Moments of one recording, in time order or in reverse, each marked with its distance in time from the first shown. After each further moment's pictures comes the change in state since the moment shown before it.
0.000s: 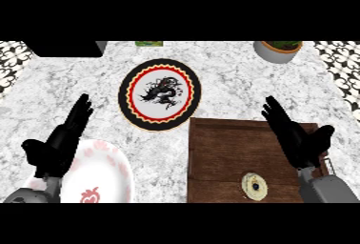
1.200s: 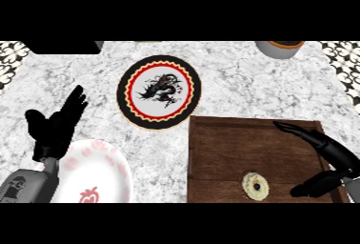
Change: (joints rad) left arm -0.110 -0.019 0.096 0.164 0.012 -0.049 0.085; right arm -0.009 -0.255 0.020 0.145 0.448 0.398 -0.758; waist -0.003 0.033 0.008
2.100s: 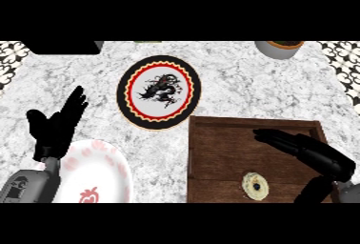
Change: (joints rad) left arm 0.004 -0.048 0.058 0.009 -0.060 -0.048 0.009; right arm 0.024 -0.030 0.061 -0.262 0.344 0.022 0.288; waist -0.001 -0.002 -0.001
